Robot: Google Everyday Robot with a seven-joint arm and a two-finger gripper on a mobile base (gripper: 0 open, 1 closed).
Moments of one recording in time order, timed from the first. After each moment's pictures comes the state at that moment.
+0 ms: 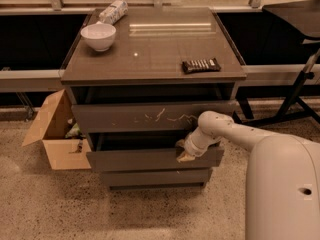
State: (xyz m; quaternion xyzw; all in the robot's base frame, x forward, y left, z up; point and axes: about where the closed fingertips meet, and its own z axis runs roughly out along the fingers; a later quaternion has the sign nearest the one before) arm 0.649 -0.105 0.421 -0.73 0.65 0.13 0.18
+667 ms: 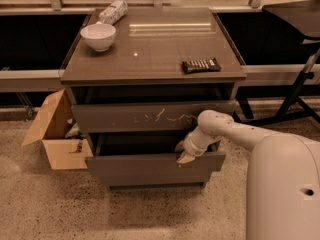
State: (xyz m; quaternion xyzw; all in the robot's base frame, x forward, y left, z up) arm 0.650 -0.105 0.431 -0.73 0.65 0.13 0.18
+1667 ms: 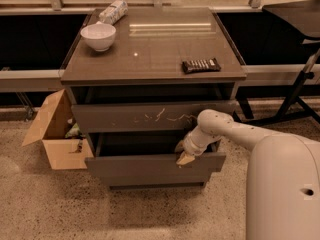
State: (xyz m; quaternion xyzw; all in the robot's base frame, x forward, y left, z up) arm 0.650 -0.105 0.431 -0.73 0.65 0.13 0.18
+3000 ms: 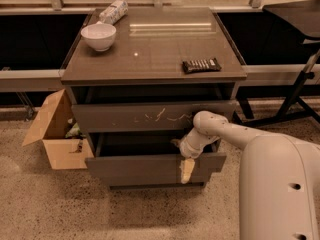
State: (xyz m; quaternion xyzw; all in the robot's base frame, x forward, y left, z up) arm 0.639 -0.093 0.414 -0.75 0.63 0.16 0.16
